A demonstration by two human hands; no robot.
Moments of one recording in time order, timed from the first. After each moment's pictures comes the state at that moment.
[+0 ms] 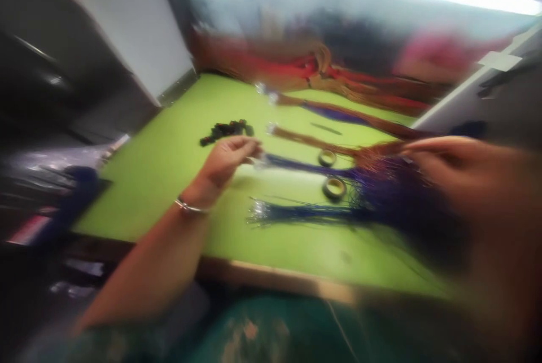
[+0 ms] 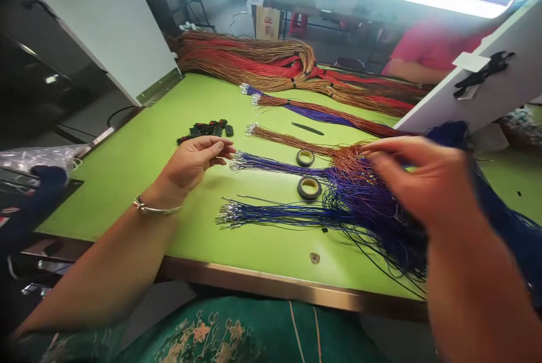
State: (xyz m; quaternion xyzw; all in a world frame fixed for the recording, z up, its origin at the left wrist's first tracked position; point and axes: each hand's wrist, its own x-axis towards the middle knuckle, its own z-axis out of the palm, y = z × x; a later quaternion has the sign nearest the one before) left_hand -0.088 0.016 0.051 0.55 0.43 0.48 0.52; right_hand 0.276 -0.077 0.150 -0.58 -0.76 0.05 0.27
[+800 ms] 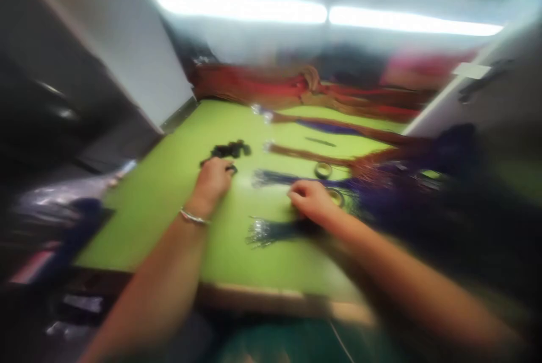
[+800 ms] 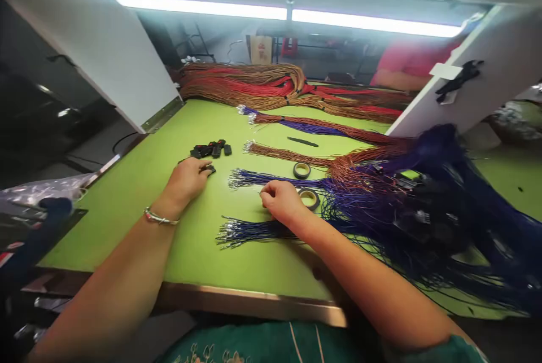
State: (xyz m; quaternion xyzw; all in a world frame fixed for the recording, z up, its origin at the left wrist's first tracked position) left_hand -0.129 0.060 0.018 0.74 0.65 0.19 0.07; right_hand 0.118 -0.032 0.050 -0.63 -0.62 0.40 0.25
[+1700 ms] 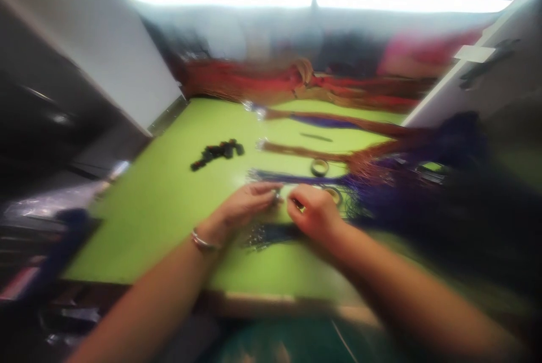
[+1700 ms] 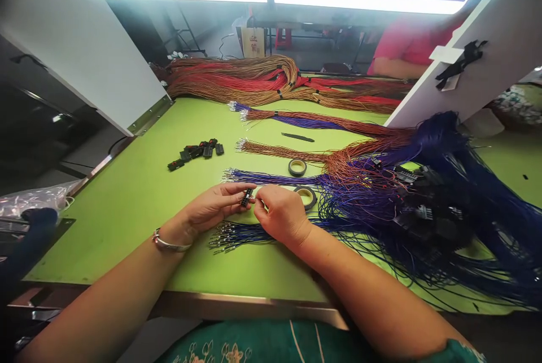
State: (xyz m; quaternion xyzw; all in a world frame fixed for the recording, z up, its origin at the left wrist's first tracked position) left_hand -0.057 -0.001 0.025 0.43 0.34 0.28 0.78; right_hand 0.129 -0.051 0.033 -0.51 -0.79 0.03 0.34
